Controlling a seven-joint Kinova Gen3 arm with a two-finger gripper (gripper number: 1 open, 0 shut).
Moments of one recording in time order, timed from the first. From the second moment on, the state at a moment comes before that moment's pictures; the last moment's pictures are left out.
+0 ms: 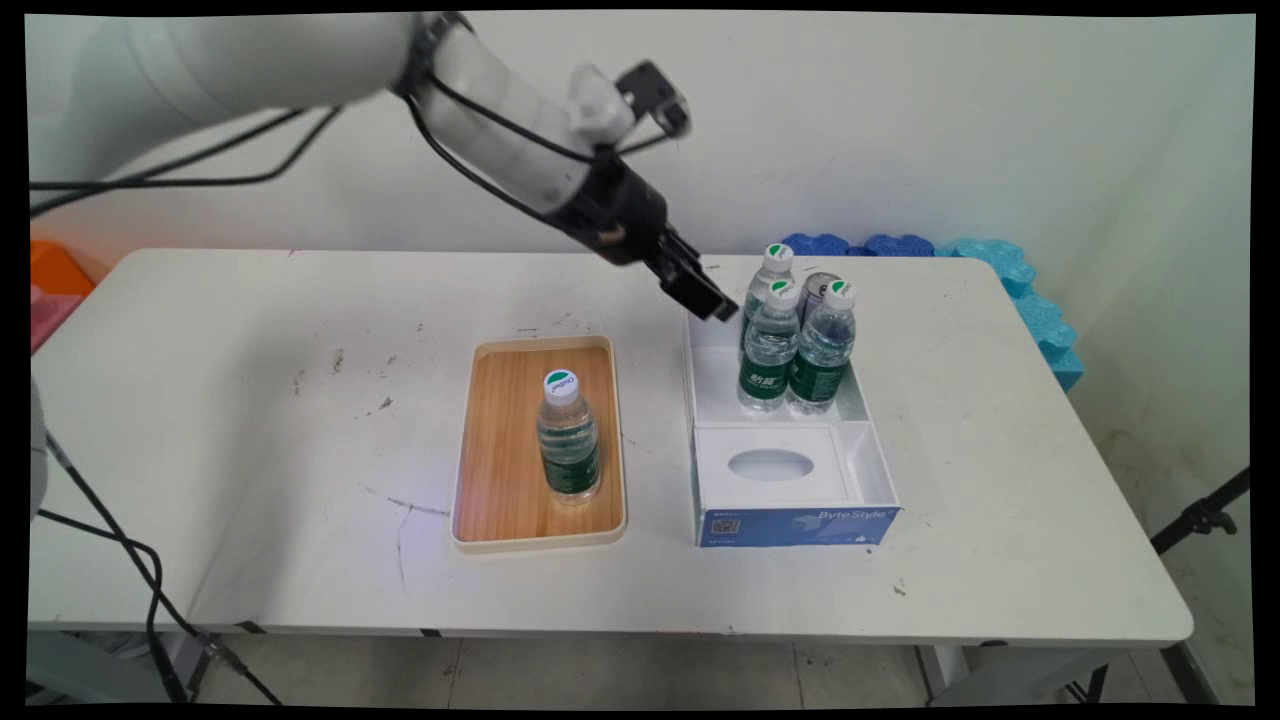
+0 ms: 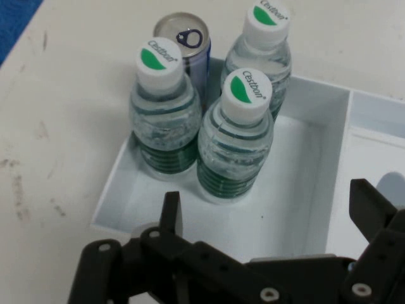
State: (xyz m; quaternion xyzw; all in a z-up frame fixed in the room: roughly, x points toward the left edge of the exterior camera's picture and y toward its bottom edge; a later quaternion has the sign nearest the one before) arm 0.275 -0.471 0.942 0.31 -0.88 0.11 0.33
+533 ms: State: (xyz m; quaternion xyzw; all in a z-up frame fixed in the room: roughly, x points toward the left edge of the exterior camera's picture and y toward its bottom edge) arm 0.242 -0.485 0.893 0.34 -0.87 0.11 0.33
